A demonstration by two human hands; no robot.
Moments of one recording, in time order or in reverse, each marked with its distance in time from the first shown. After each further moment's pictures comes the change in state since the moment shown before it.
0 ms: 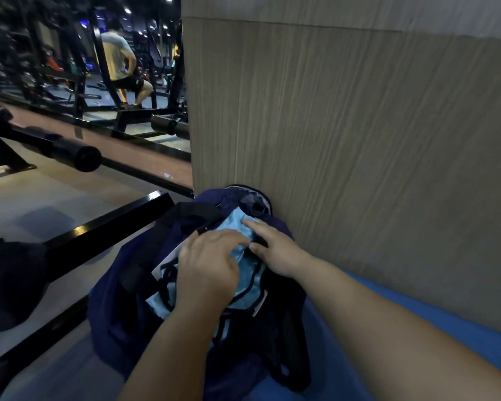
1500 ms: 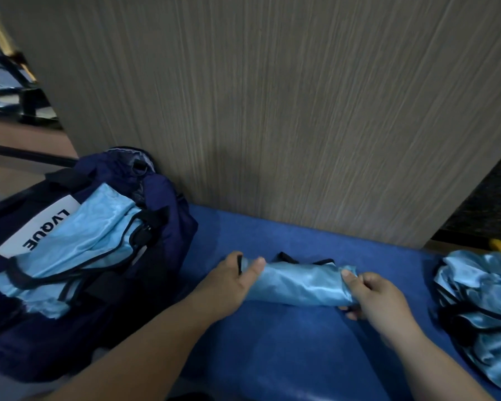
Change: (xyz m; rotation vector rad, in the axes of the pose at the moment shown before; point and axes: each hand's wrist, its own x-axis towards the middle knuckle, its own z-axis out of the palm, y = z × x) left_hand -0.084 0.160 0.150 -0.317 -0.804 -0.167; right_hand -0.326 0.193 -0.066 0.511 0.664 0.749
